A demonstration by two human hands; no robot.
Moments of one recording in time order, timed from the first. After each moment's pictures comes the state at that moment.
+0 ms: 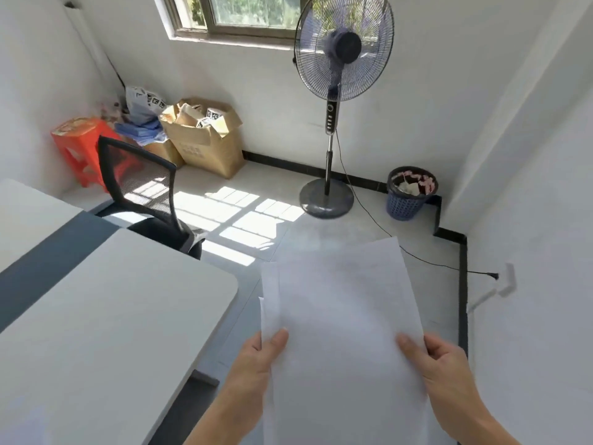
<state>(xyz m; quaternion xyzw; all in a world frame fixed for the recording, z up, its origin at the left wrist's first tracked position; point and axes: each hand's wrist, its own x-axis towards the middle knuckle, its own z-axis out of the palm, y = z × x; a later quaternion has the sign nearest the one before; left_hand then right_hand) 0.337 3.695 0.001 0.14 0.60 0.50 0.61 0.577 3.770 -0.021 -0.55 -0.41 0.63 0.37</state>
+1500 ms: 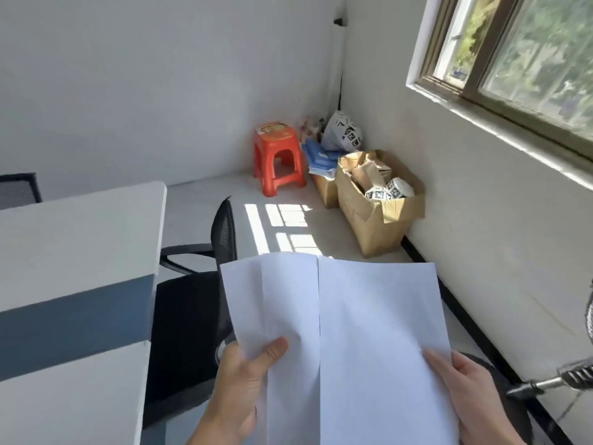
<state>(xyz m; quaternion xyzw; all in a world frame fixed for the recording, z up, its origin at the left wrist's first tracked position) -0.048 4.236 0.024 -0.07 0.58 0.77 0.25 0.071 4.501 -0.021 -0.45 -0.56 0.70 0.09</state>
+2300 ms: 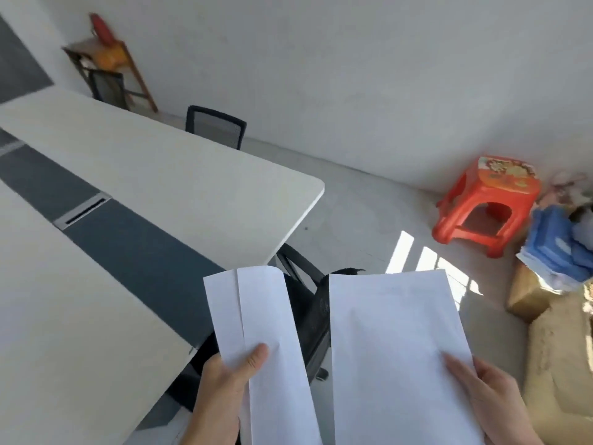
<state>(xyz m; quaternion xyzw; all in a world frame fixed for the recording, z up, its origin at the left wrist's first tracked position) -0.296 4.247 0.016 -0.40 0.52 0.75 -0.10 -0.436 4.541 -0.028 -0.17 -0.75 0.61 -0.20</state>
